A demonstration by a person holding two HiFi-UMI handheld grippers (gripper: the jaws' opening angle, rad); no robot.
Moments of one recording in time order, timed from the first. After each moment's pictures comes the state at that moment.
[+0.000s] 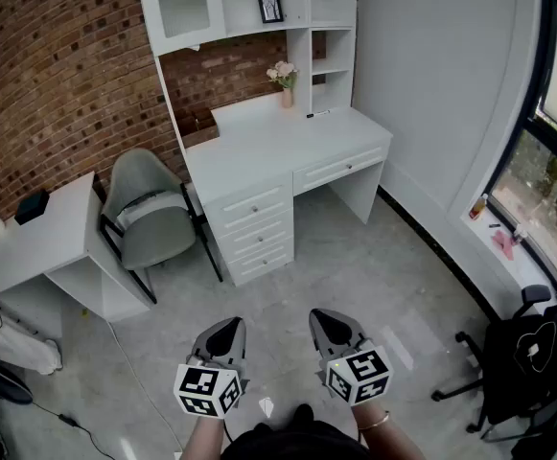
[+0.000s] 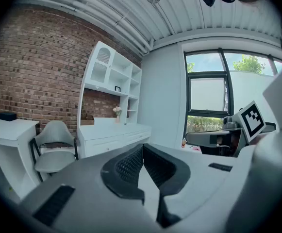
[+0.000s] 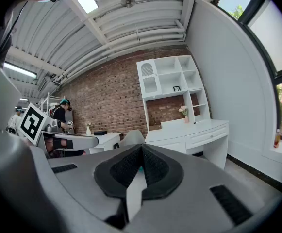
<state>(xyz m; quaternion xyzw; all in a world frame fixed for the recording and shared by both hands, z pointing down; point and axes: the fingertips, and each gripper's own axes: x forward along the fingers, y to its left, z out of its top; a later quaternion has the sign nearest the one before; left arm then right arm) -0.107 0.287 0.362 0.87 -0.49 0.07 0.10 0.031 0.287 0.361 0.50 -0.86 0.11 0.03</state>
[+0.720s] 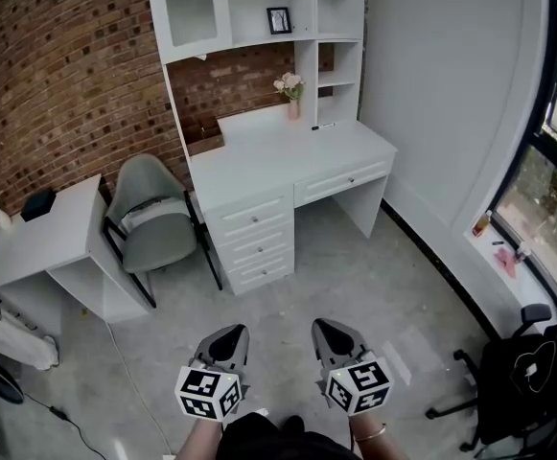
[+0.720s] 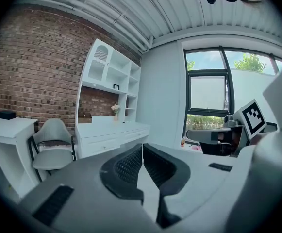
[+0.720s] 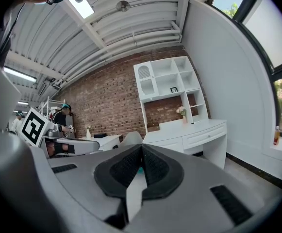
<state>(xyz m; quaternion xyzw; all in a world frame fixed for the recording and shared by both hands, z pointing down) -0.073 0.289 0.373 0.87 -0.48 0.08 0.11 0.067 0.292 0.364 0.51 -0.85 0.12 0.02</state>
